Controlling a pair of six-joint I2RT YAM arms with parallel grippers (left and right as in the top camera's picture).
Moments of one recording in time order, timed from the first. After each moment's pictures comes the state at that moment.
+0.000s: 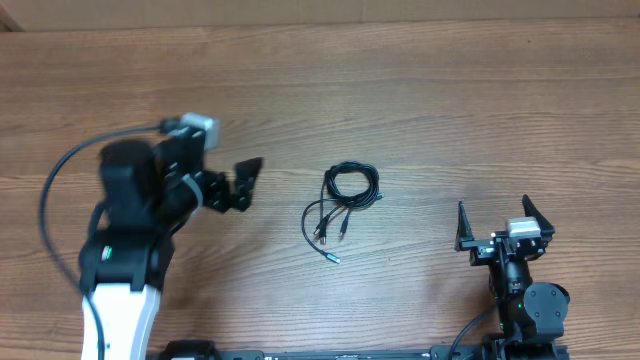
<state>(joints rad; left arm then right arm) -0.02 1.02 0.98 -0.57 0.47 0.05 0.02 0.01 0.02 -0.03 -0.03 -0.15</state>
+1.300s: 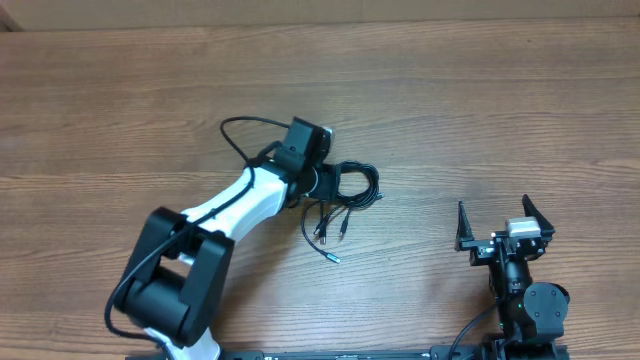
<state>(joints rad) -0.48 1.84 1.07 -0.32 0.14 -0.29 0.02 0.01 0.02 -0.03 -0.03 -0.15</state>
